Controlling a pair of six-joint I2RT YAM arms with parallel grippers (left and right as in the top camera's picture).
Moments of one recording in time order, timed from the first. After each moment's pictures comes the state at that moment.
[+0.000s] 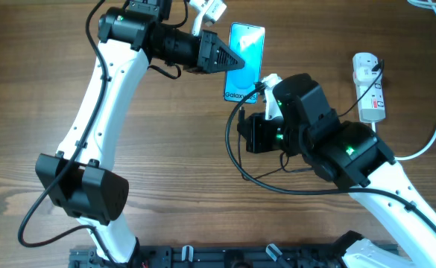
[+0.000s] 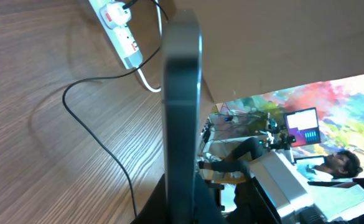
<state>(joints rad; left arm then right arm) -0.28 1.91 1.98 -1.17 1.10 -0.08 0.63 1.25 1.27 -0.85 -0.25 0.56</state>
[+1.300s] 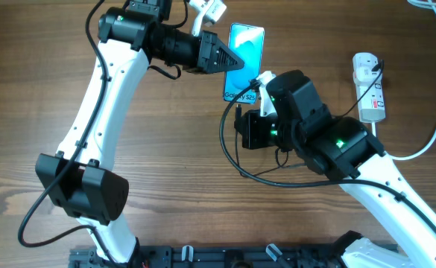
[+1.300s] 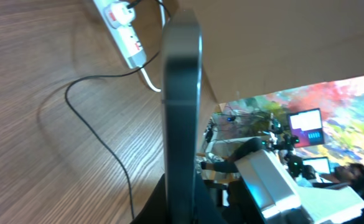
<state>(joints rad) -0.28 1.91 1.98 -1.17 1.09 -0.07 0.63 1.29 1.27 -0.82 -0.24 0.54</state>
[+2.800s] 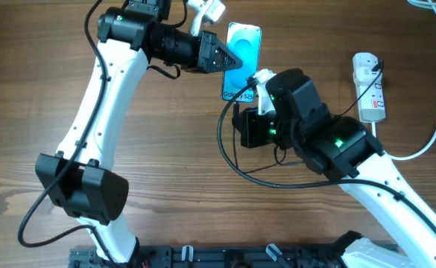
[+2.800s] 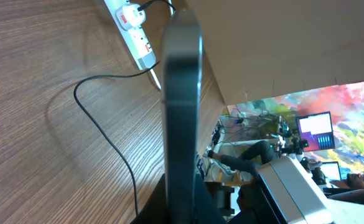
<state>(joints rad) -0.28 1.91 1.98 -1.17 1.05 -0.07 0.63 1.30 1.27 -0.78 -0.24 0.49</state>
